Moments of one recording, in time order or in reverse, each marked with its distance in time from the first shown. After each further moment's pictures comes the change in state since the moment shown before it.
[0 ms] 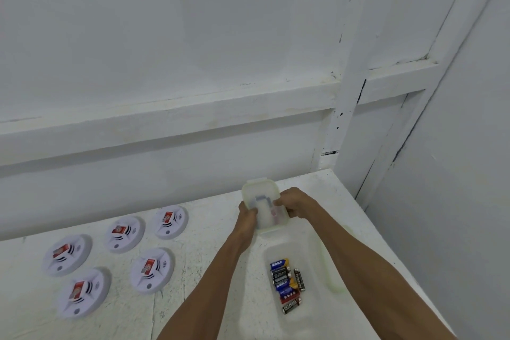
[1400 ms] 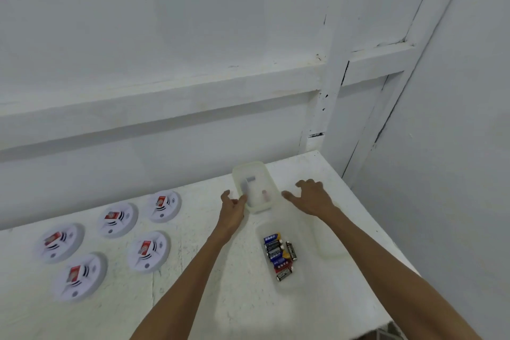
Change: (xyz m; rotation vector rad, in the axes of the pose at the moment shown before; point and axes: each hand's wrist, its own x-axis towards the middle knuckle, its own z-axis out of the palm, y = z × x) left_hand -0.037 -0.011 -0.026 0.189 0.037 0.025; right_hand -0.054 0.072 -0.028 -0.679 0.317 -0.240
